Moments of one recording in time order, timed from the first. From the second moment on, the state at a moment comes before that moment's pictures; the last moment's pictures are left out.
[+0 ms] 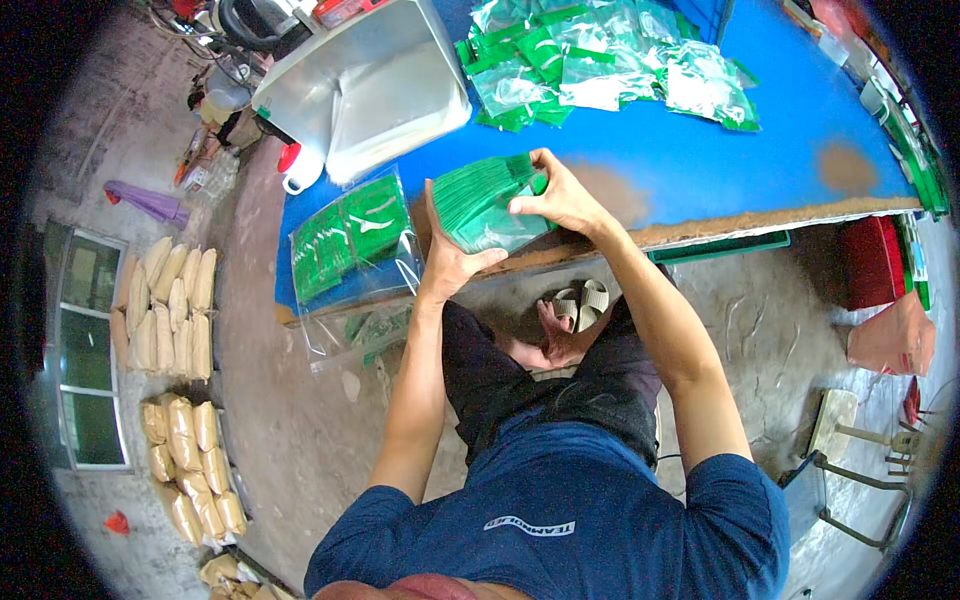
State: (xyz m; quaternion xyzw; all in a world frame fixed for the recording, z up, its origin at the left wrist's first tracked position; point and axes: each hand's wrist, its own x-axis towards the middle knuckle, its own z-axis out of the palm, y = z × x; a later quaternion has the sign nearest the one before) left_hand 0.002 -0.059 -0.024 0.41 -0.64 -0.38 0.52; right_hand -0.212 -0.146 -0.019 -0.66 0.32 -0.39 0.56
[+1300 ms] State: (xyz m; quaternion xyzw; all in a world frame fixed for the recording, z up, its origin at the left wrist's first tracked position) left_hand -0.052 -0.003 -0.013 0.37 -0.21 -0.42 0.80; right_hand -0.193 -0.050 0.067 -0.82 0.39 -0.25 0.33
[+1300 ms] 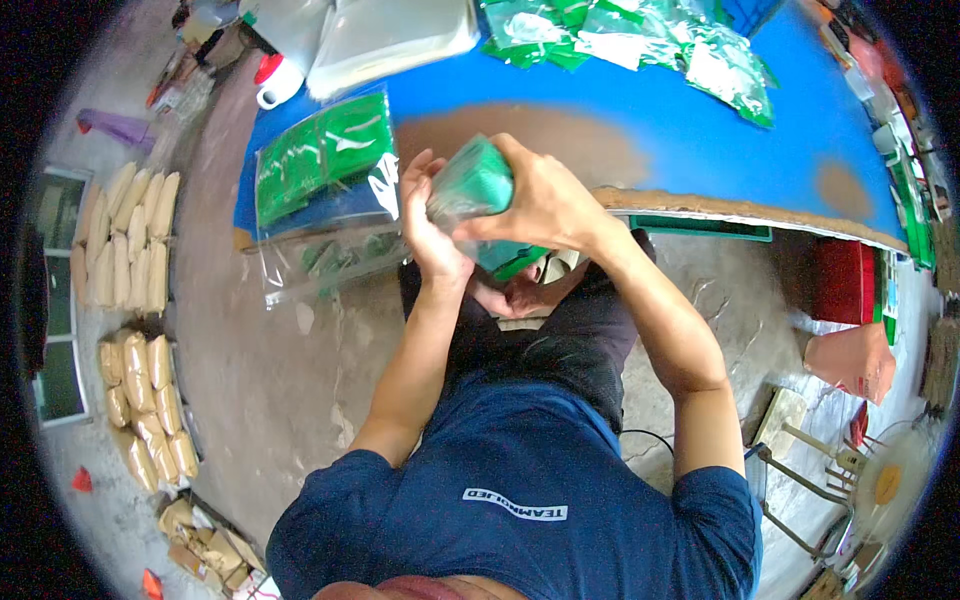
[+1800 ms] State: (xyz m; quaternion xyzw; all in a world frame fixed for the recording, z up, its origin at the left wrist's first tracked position) left_hand -0.053 0.066 0.019 0.54 -0.36 -0.29 0.71; right_hand -0.193 0.007 0.037 -0.65 0.24 -0.32 0.64
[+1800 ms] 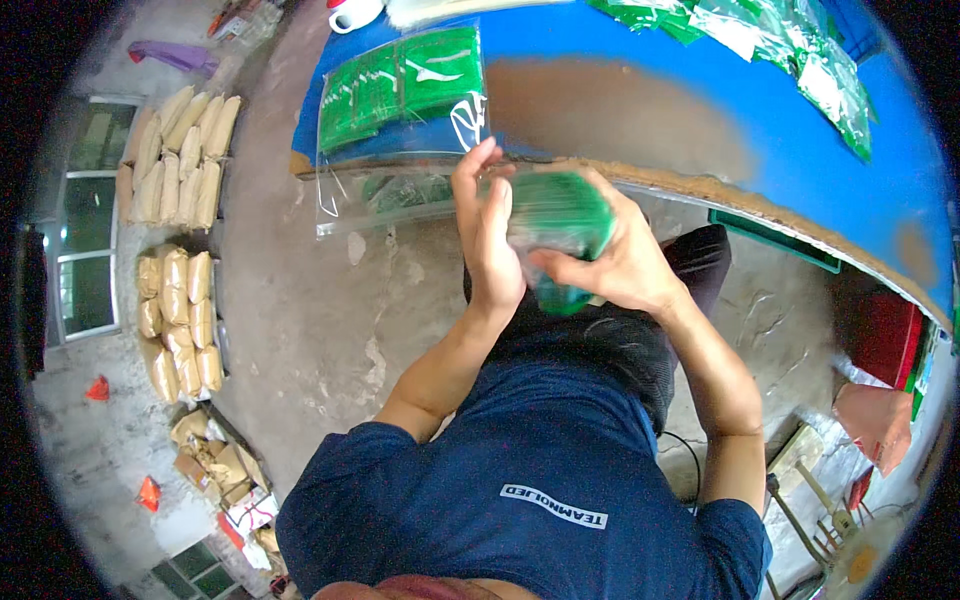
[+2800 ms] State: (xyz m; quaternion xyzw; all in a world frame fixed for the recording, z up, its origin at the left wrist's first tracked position) left_hand 0.088 0.044 0.071 0.58 -0.71 0.08 0.38; right_hand -0.079 -0.010 0.018 -0.33 0.31 -0.19 0.87
